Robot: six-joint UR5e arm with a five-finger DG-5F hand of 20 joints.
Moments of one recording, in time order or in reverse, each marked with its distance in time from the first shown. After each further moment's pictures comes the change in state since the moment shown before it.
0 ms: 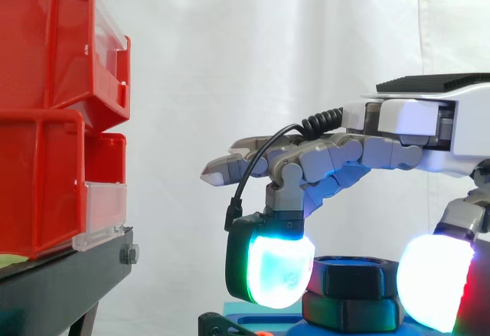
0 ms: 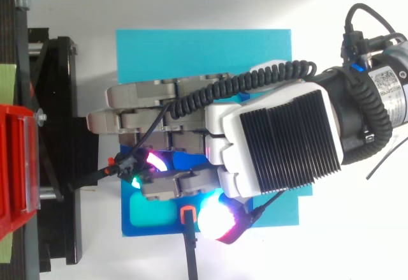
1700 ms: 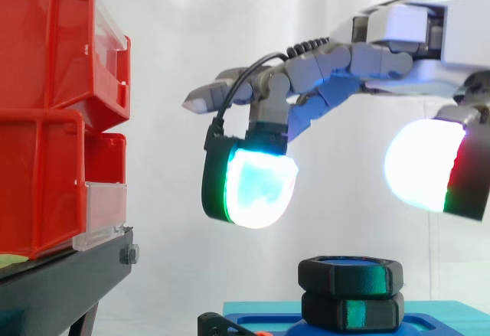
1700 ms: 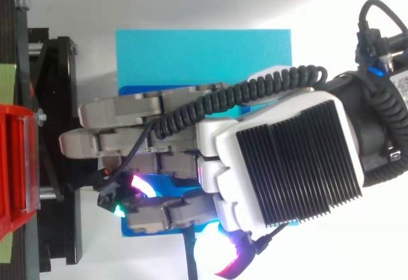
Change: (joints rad) arm 0.013 0.002 0.153 -0.175 -0.015 0.020
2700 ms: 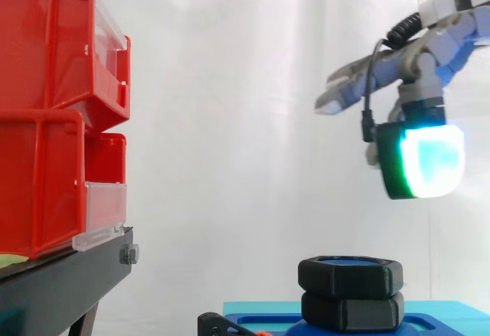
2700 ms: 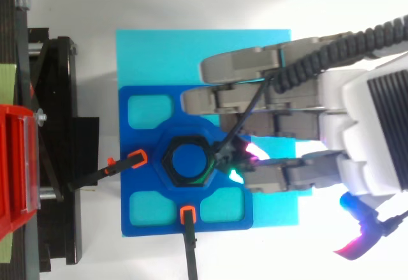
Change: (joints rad) arm -0.033 0.138 0.034 -0.468 0.005 0.019
